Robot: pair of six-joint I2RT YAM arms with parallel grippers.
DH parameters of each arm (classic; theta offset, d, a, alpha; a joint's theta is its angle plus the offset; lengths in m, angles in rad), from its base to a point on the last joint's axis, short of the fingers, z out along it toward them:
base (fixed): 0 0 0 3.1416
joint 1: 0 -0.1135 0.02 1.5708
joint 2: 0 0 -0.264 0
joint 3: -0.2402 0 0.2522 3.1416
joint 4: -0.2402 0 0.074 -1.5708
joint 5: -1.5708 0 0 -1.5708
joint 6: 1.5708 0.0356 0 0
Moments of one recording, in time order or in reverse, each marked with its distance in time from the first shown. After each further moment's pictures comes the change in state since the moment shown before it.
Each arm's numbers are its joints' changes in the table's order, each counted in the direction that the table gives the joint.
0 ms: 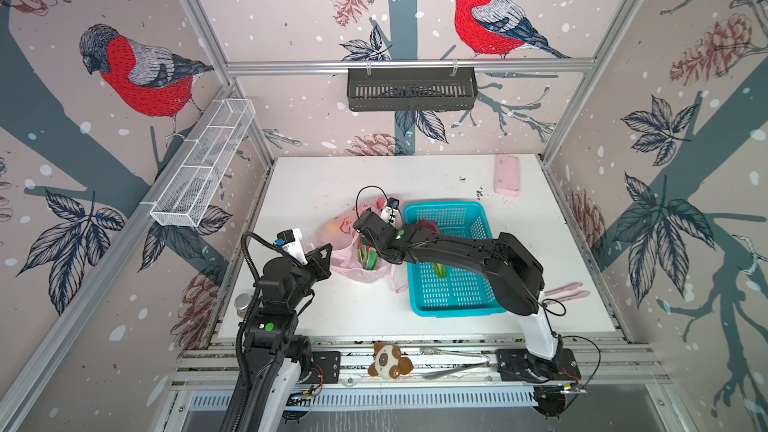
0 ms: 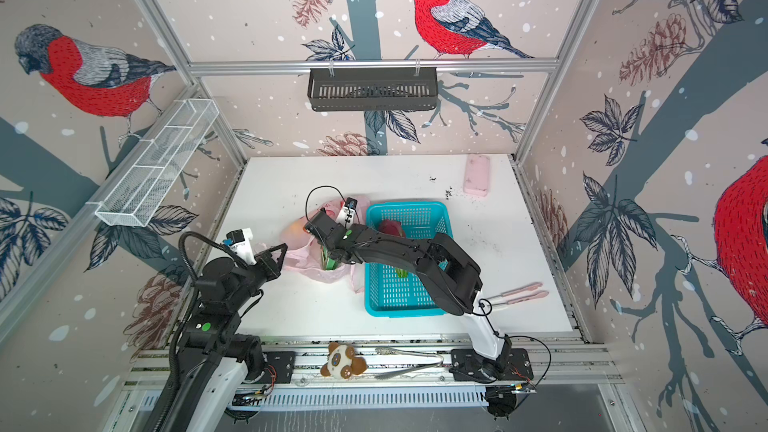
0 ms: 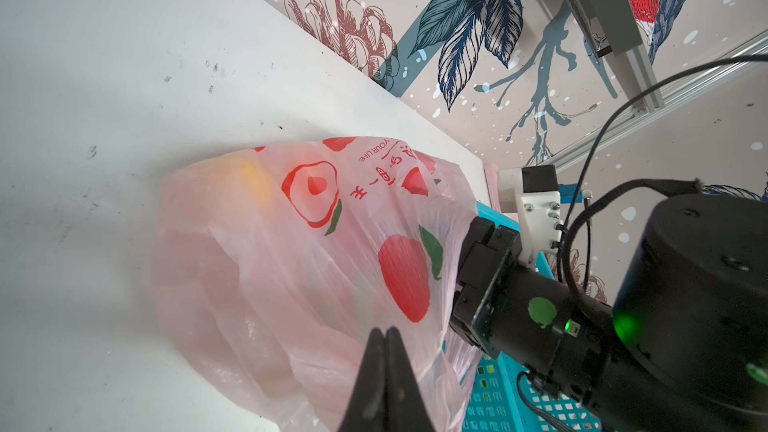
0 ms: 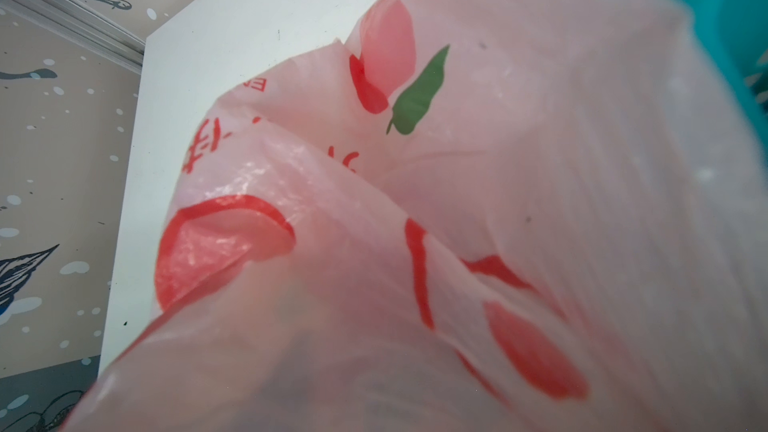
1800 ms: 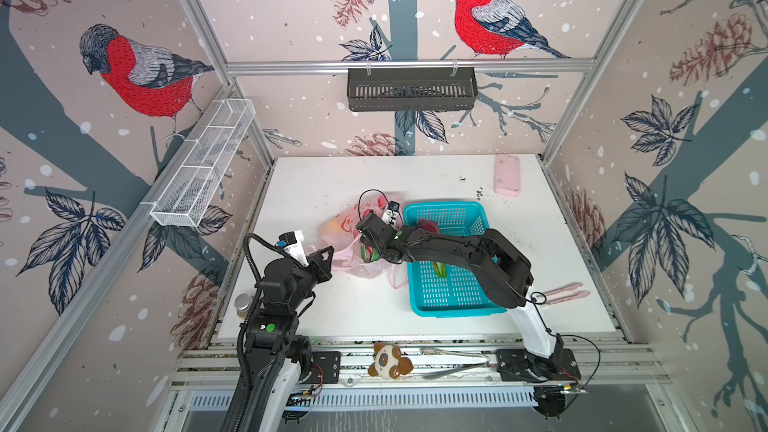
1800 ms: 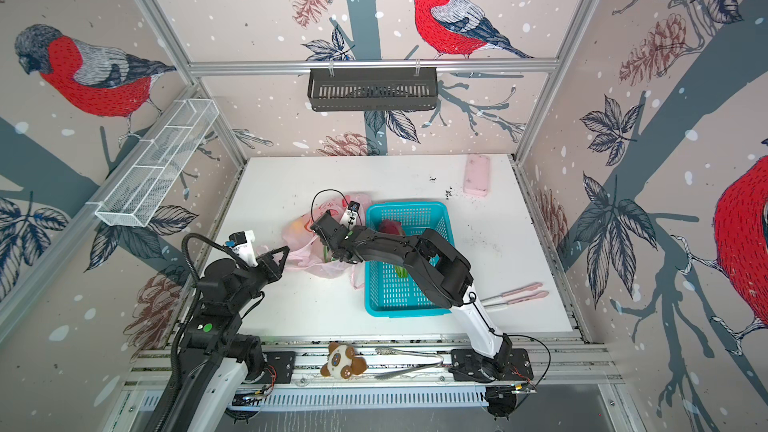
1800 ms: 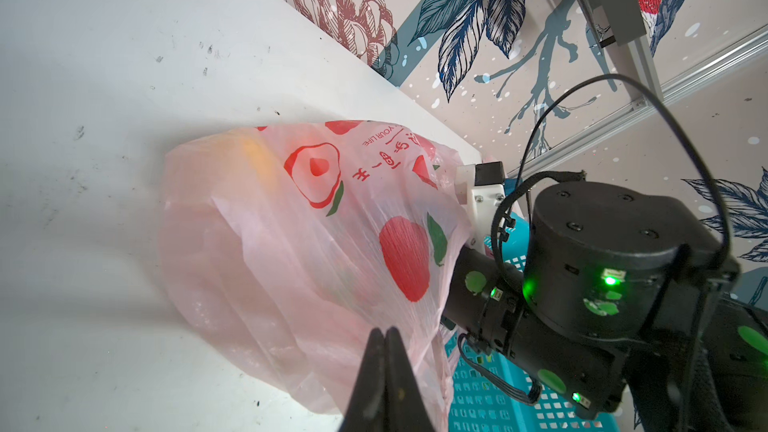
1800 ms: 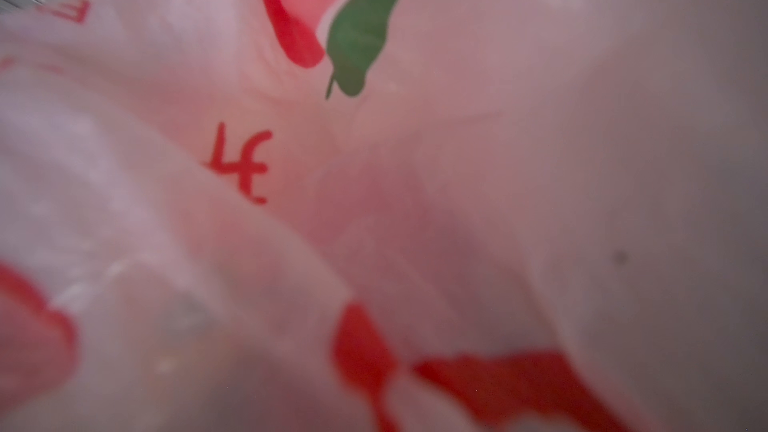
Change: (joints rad) left arm 0.000 -0.007 0.023 0.000 -0.021 -0.011; right arm 0.039 0.079 0.026 0.083 0.033 -0.020
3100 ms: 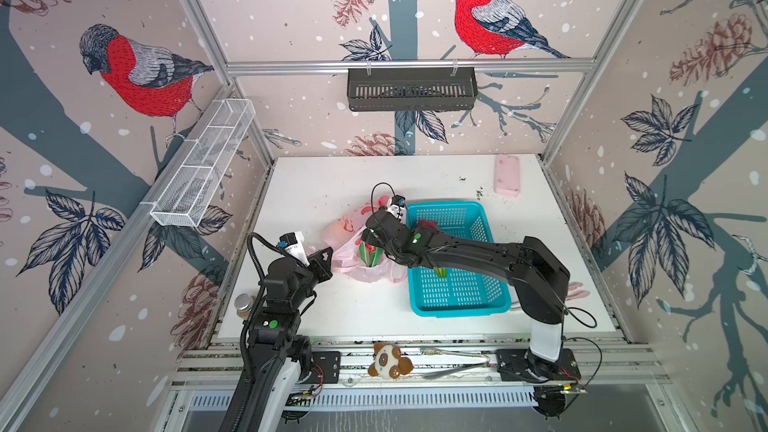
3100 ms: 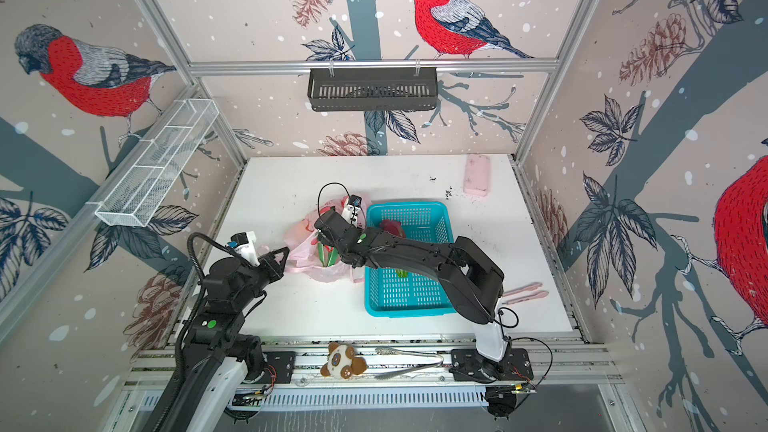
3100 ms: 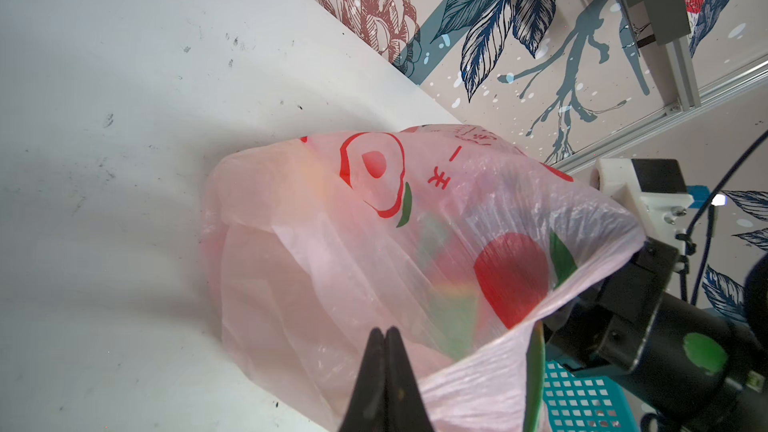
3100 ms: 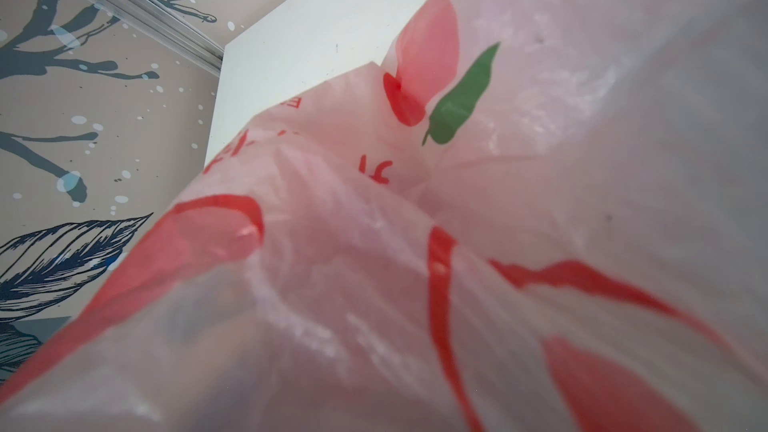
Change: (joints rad) left arm 0.000 0.034 0.030 0.033 0.048 0.000; right arm -0.032 -0.262 0.157 0.077 0.028 -0.040
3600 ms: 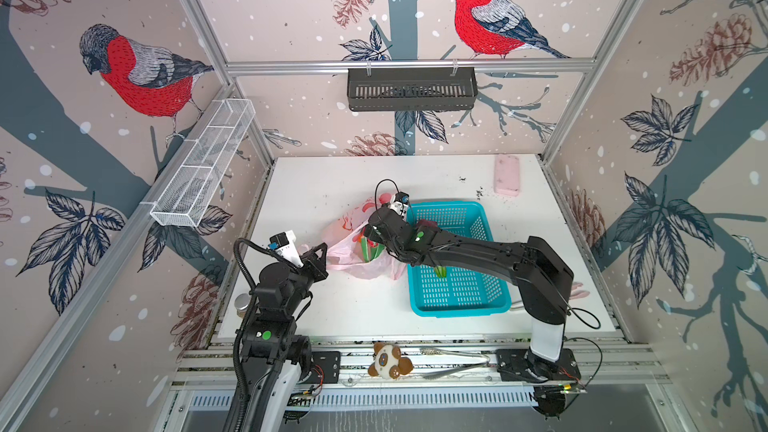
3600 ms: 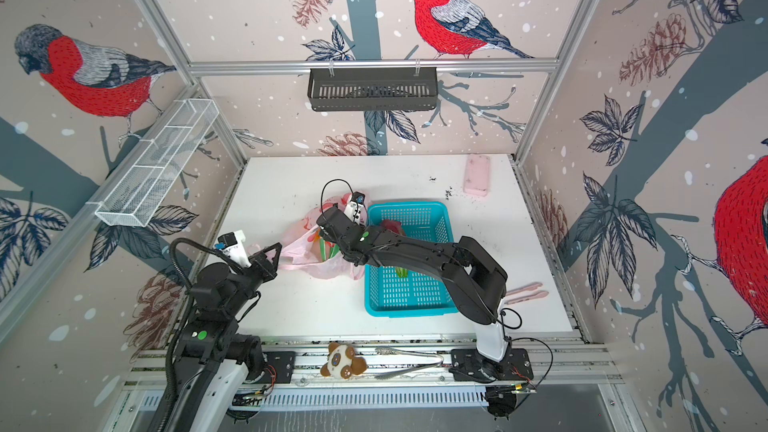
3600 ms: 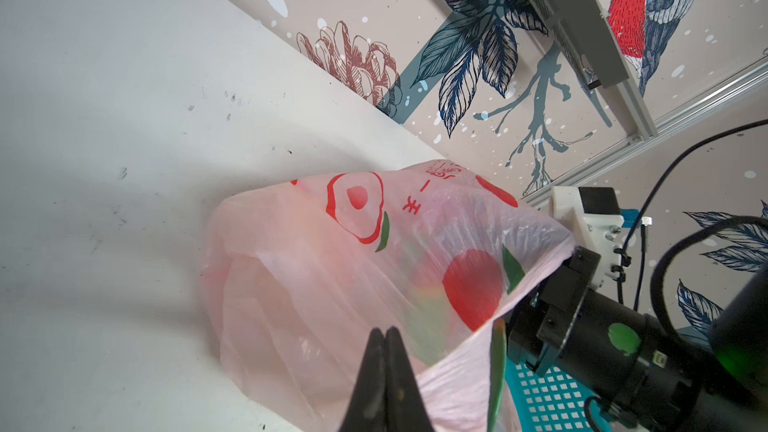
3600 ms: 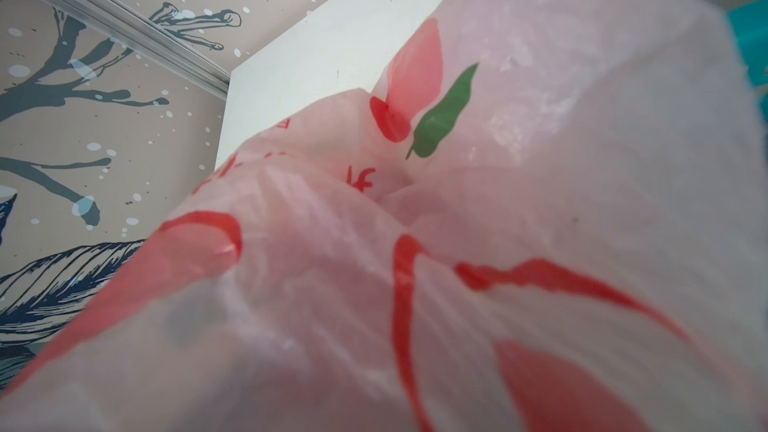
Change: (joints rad) left arm 0.000 -0.117 -0.058 -0.066 0.050 -0.012; right arm 0.017 -0.014 -0.004 0.015 -0.026 0.004
